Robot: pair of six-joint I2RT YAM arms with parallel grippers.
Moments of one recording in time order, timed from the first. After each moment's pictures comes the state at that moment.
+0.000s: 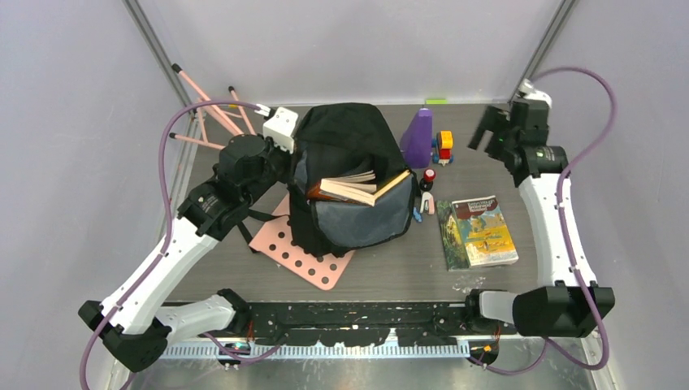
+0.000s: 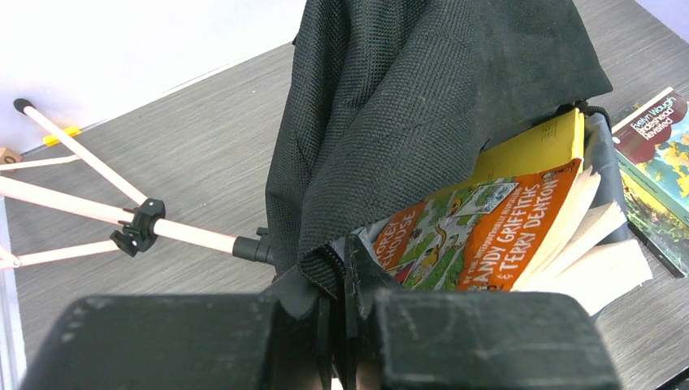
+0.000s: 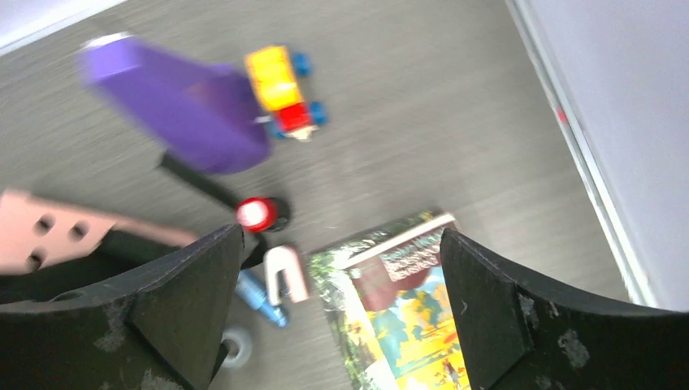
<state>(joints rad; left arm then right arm) -0.65 1.06 1.29 -0.50 -0.19 0.00 0.03 1.25 1.42 -0.73 0.20 0.26</state>
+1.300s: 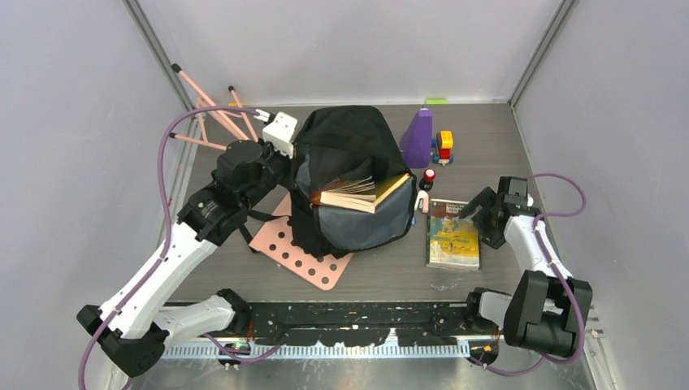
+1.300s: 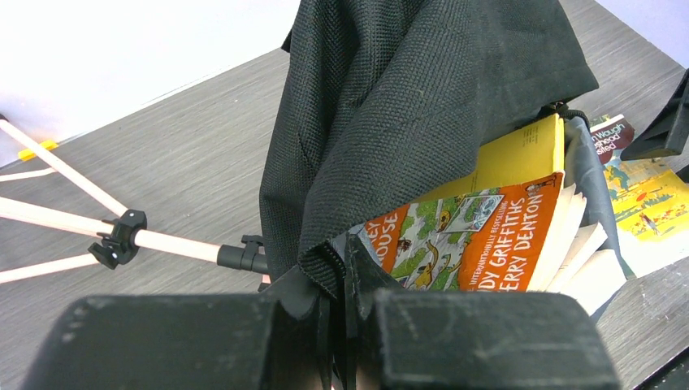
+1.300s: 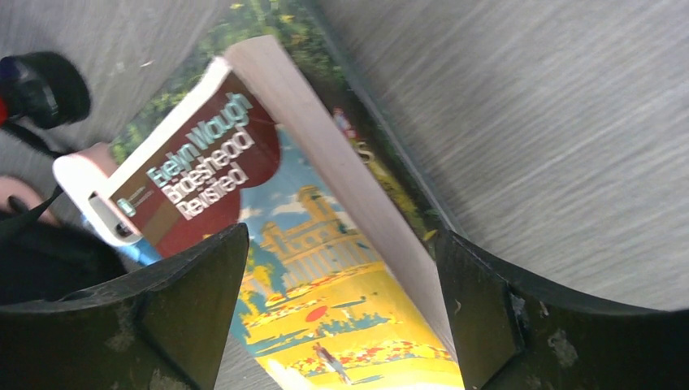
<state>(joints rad) -0.65 1.02 1.22 -0.44 -0.14 0.00 -0.24 1.15 0.64 -0.54 -0.04 0.62</state>
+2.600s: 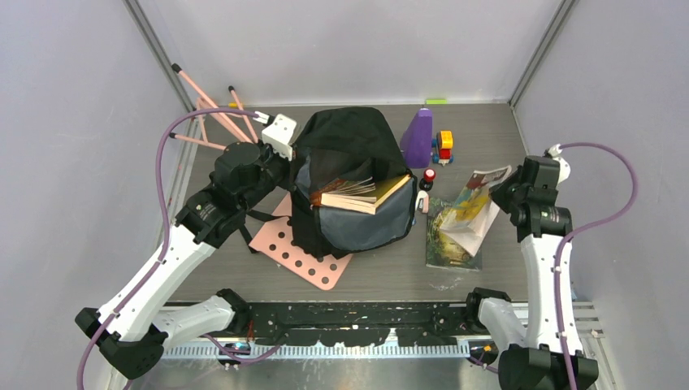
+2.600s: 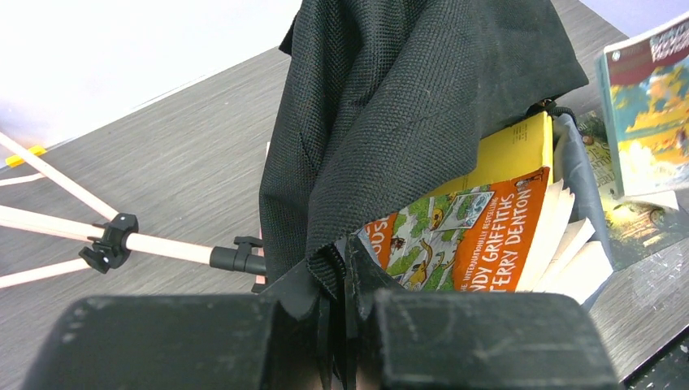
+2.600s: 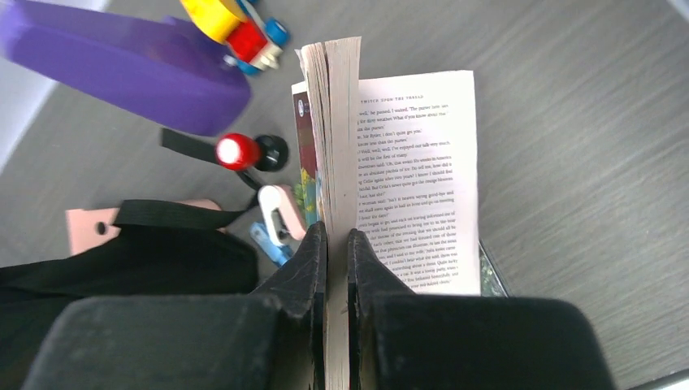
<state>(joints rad) -0.65 1.00 1.21 -0.44 -0.12 0.00 -0.19 0.89 0.93 -0.74 0.08 0.62</state>
